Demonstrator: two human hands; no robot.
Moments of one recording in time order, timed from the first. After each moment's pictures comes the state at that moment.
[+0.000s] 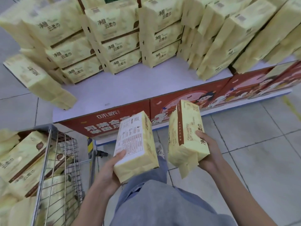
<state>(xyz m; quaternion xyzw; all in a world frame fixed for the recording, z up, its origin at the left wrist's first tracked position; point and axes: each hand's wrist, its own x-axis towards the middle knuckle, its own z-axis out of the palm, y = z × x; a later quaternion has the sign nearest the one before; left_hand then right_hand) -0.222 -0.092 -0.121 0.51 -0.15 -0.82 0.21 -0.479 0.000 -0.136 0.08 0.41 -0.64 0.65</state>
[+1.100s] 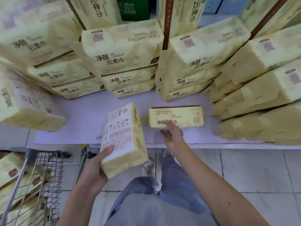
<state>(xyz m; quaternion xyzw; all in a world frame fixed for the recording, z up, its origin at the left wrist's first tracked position) -0.345 -0.311 -0.114 0.55 -0.07 -0.77 0.32 -0.575 -0.345 -0.222 0.20 0.56 -0.54 0.59</state>
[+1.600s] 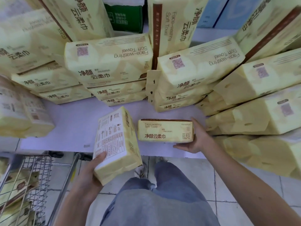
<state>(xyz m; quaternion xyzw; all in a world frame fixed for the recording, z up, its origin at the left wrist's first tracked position) -0.393 -0.331 -0.110 0.58 -0.02 -0.73 0.36 -0.718 -0.382 -0.206 0.19 0.64 -0.26 0.70</state>
